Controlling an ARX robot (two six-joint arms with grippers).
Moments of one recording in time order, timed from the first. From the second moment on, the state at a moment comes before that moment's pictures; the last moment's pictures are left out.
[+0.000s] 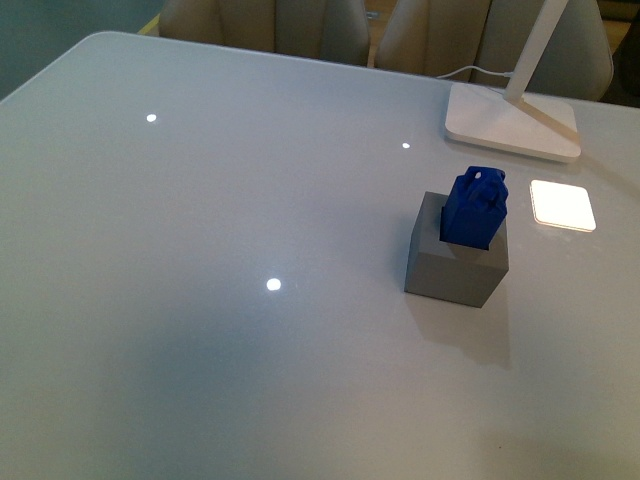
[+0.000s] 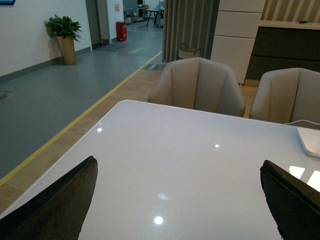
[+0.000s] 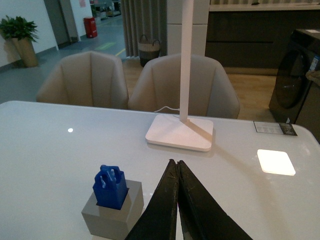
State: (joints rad) left arm 0.00 0.00 0.01 0.00 0.00 0.00; right arm 0.00 0.23 0.02 0.23 0.00 0.01
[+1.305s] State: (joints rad) left arm 0.00 0.00 0.01 0.00 0.00 0.00; right arm 0.00 0.01 0.02 0.00 0.00 0.00
